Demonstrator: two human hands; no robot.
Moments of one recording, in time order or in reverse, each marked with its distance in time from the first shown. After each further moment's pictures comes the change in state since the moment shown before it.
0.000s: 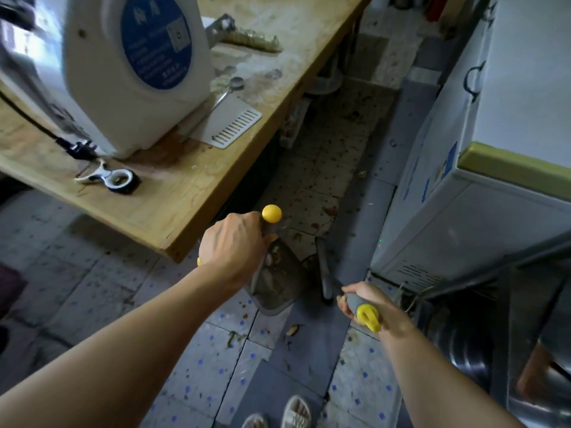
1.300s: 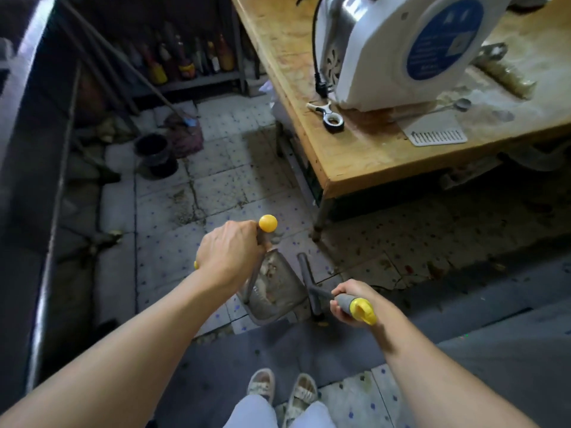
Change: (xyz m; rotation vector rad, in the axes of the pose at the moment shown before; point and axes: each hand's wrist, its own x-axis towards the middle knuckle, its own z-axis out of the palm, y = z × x) left_hand -0.216 -0.083 0.010 -0.136 0.112 -0.807; right_hand -0.057 0.097 0.121 -1.055 -0.091 0.197
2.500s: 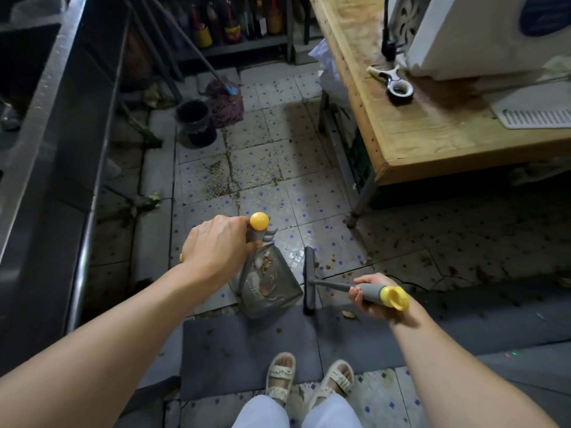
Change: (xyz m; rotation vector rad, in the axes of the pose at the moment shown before) left_hand 0.004 -0.064 0.026 0.047 -0.063 -0.111; right_hand 0.086 -0.014 0.007 0.201 -0.231 0.226
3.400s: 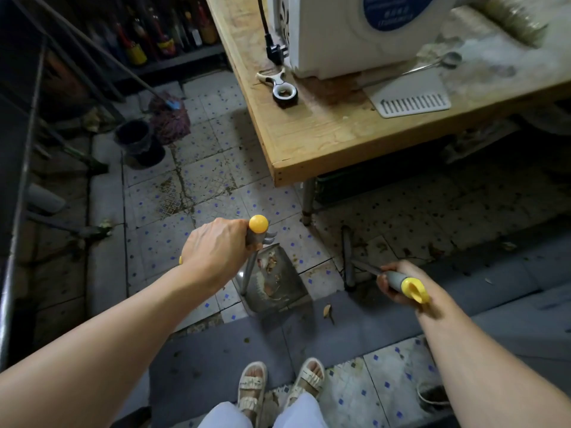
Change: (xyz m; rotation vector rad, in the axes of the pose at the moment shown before) left_hand 0.015 0.160 0.013 0.088 -0.018 0.160; right_hand -0.067 -0.077 -0.175 0.143 0.197 -0.314
